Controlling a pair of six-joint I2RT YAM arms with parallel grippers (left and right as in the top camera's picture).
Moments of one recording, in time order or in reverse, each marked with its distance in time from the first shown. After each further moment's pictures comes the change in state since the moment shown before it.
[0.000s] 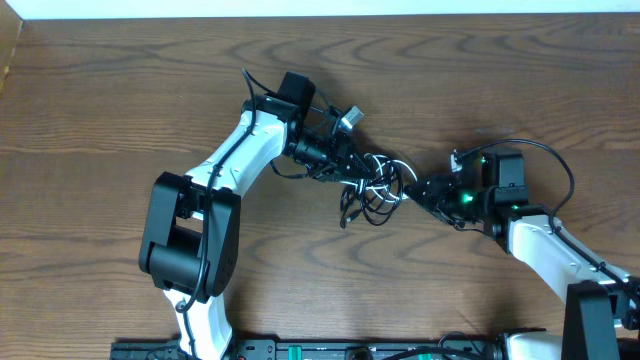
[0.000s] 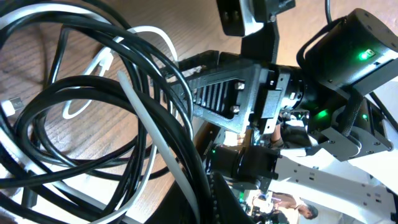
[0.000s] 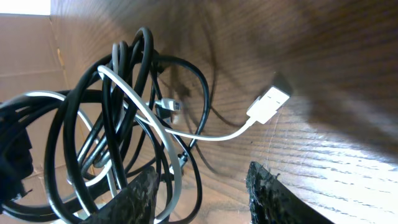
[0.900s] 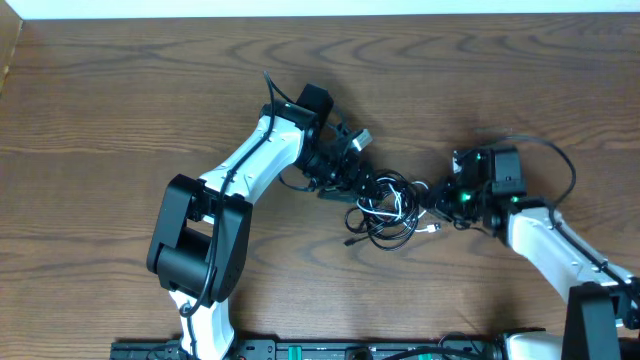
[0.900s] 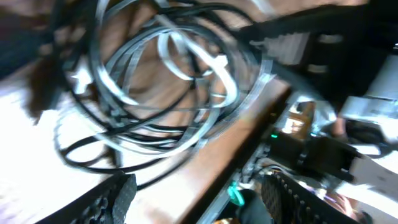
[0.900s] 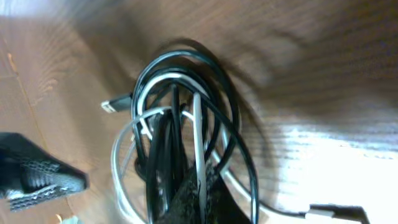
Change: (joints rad) left arm -0.078 0.000 0.000 -0.125 -0.285 0.053; right arm 0.013 -0.002 0.094 -0.214 0.117 -0.079
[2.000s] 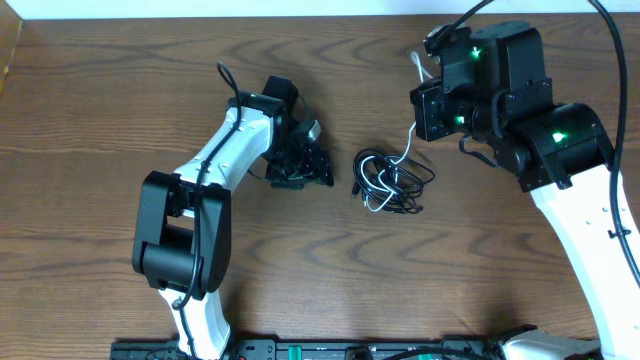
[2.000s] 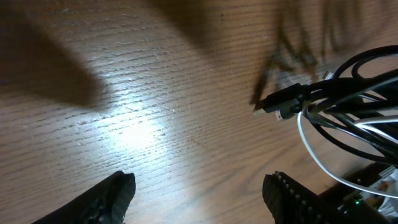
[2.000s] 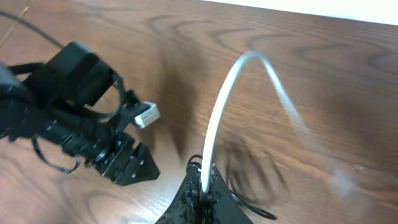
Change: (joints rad) left arm 0.142 0.000 0.000 -0.023 -0.375 -0.102; right arm 0.254 -0.024 0.966 -0.647 0.411 -0.495
